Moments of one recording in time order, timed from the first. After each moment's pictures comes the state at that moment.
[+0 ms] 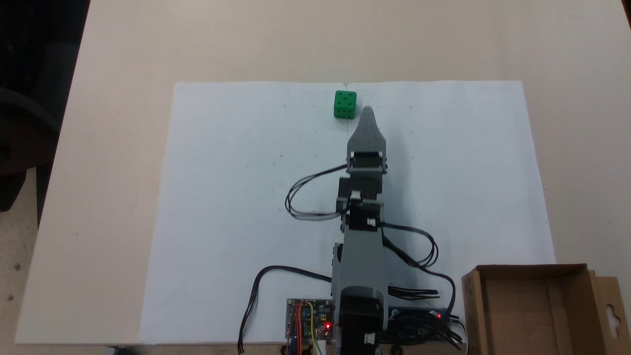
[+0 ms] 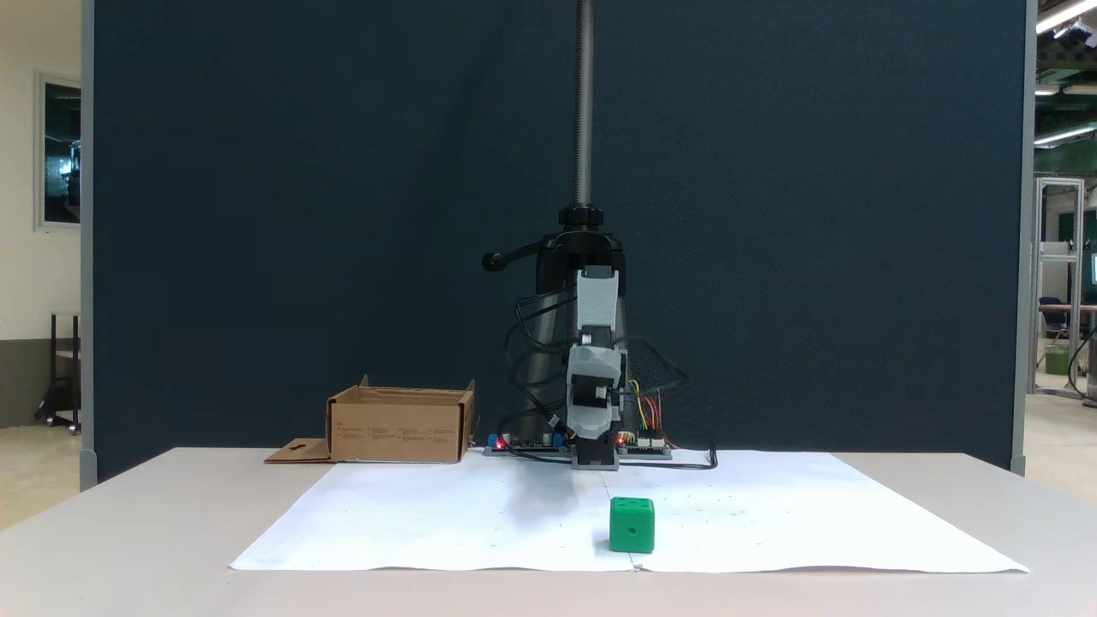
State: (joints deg) arm 5.5 129.0 162.8 -46.1 -6.4
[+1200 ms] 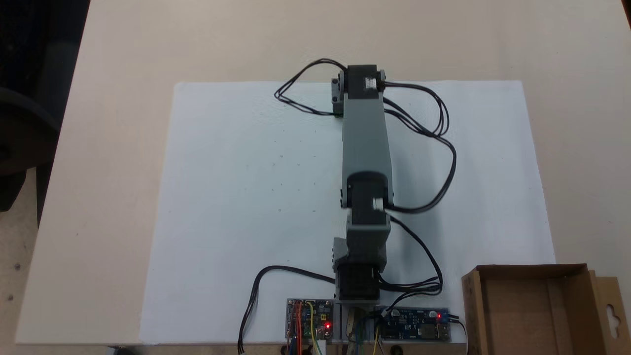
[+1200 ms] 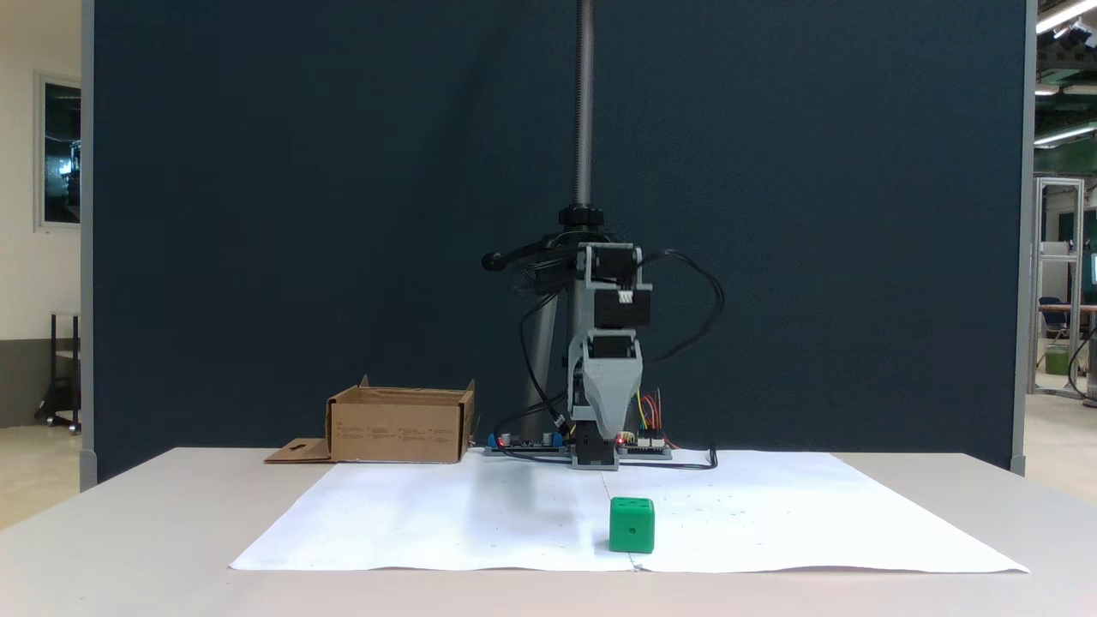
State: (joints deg) arm -0.4 81.9 85.3 52.3 -0.9
